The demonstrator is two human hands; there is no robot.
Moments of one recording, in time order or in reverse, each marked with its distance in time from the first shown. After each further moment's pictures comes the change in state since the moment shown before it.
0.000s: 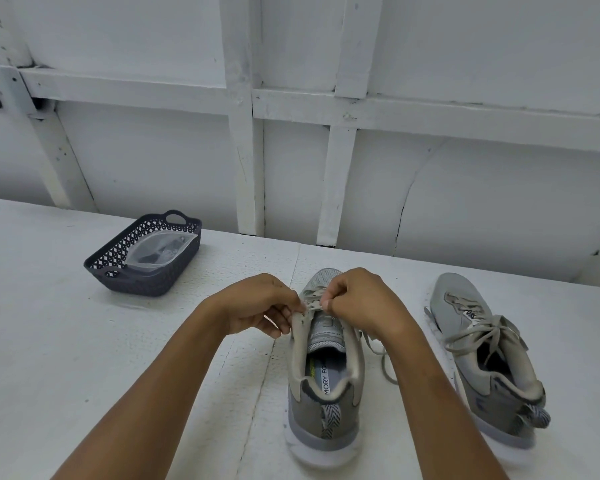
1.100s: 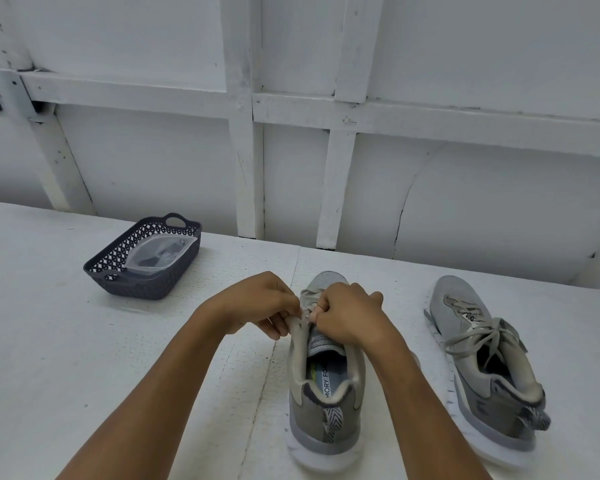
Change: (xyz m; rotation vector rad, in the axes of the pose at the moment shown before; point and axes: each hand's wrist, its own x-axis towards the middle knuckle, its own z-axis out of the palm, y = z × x) left_hand -0.006 0.008 0.002 0.187 0.081 0.055; right_hand 0.008 -0.006 0.024 -0.322 -0.042 0.001
